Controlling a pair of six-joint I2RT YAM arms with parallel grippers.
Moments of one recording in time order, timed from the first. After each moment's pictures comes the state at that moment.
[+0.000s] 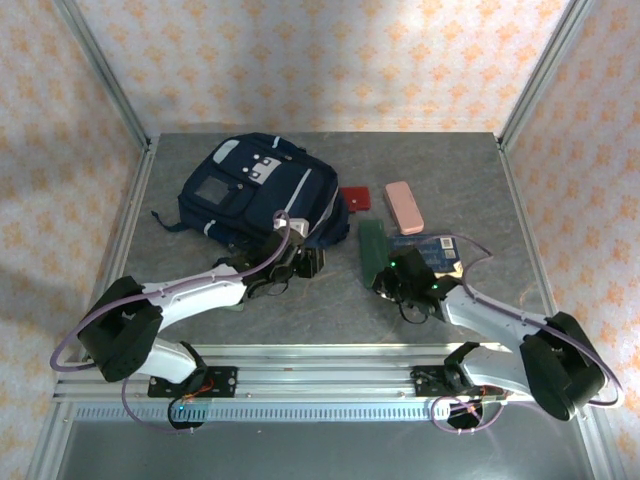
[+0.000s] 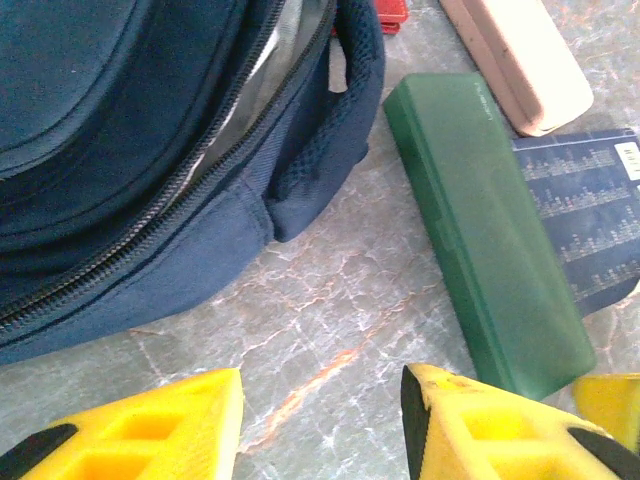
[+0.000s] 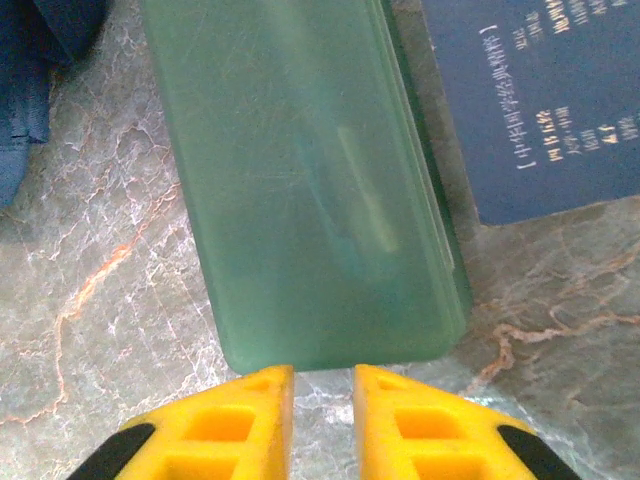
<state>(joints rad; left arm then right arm) -0.73 1.41 0.74 -0.03 -0.10 -0.66 0.59 1.16 0.46 -0.24 -0.05 0.95</state>
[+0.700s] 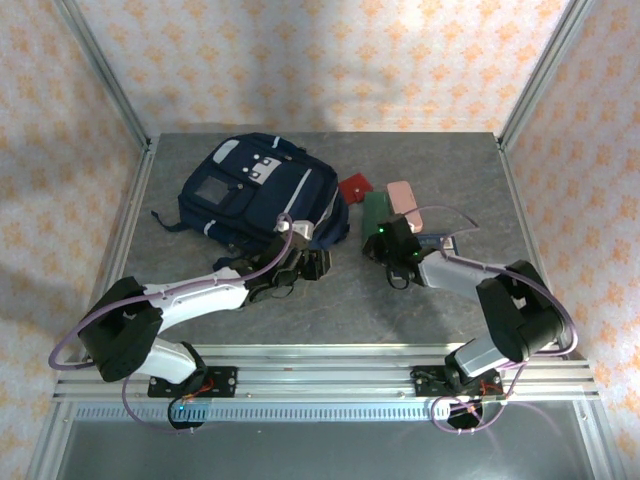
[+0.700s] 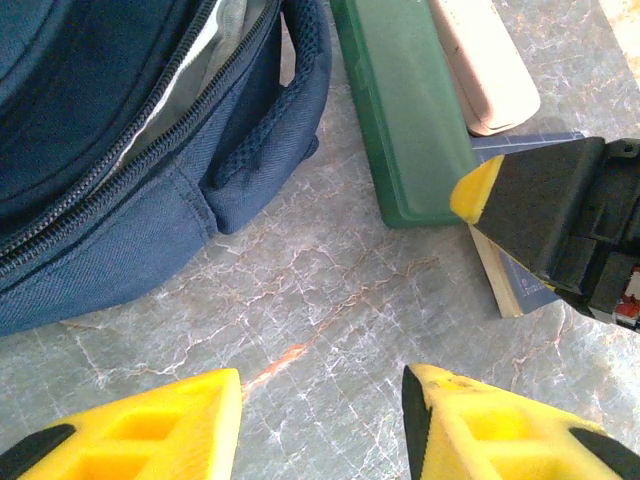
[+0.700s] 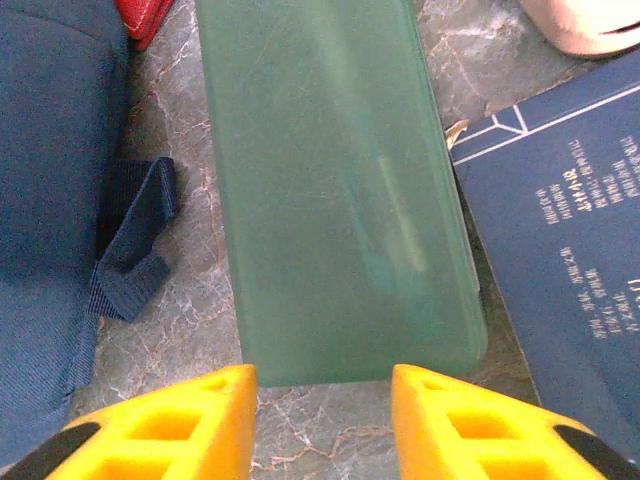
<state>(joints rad) -0.77 1.41 0.73 0.01 -0.10 -0.71 0.51 1.49 0.69 -0.07 0.07 0.87</state>
